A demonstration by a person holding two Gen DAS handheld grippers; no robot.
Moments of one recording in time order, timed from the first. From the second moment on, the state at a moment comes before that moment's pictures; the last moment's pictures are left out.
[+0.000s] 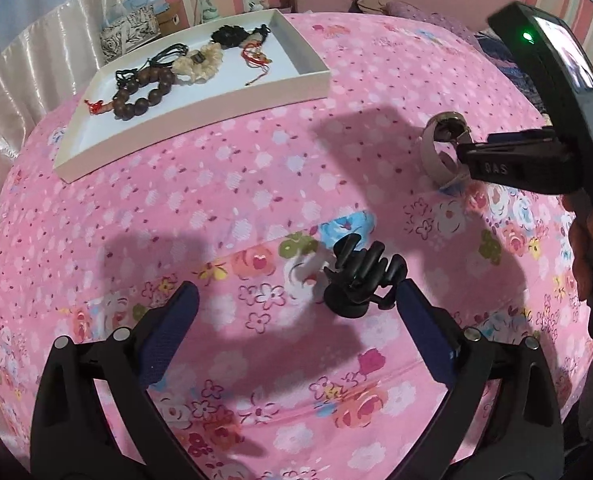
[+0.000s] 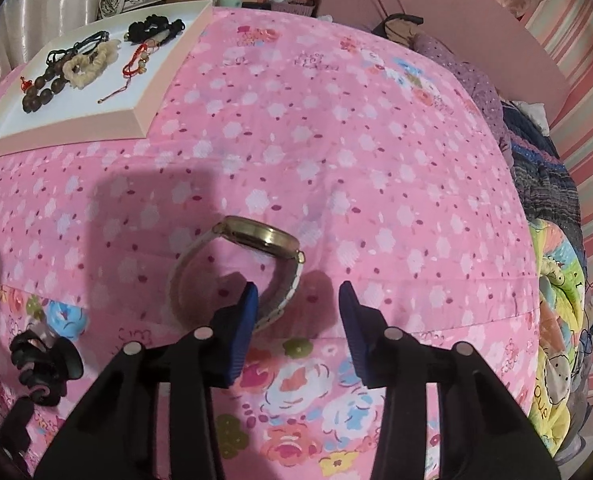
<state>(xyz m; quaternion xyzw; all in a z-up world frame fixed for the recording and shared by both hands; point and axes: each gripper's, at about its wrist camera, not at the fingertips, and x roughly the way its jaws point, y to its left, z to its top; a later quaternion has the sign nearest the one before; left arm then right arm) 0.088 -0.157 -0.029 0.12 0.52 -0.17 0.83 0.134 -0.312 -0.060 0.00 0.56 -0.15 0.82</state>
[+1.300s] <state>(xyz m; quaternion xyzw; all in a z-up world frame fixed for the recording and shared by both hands) 0.100 -0.160 -0.027 0.12 0.52 -0.23 0.81 0.134 -0.309 -0.052 0.02 0.51 -0.14 0.85</state>
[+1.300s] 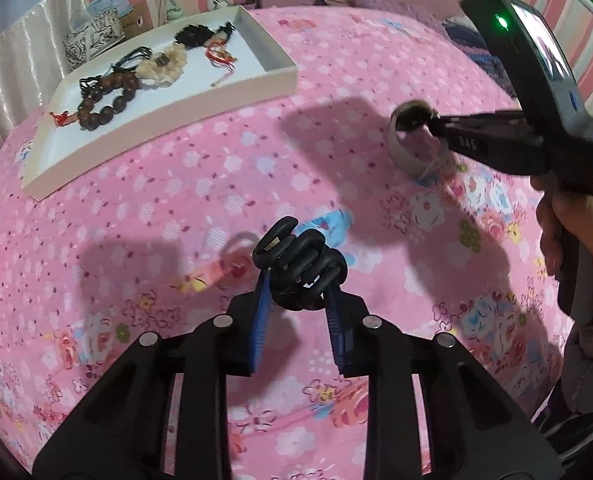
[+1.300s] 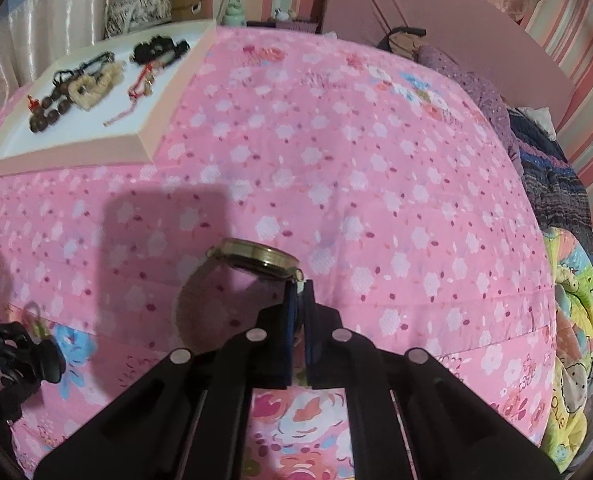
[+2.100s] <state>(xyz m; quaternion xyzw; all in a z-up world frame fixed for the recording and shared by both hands) 0.245 -0.039 0.037 0.02 0.45 -0.13 0.88 0.233 -0.223 0.019 0.05 0.42 -0.06 0.90</state>
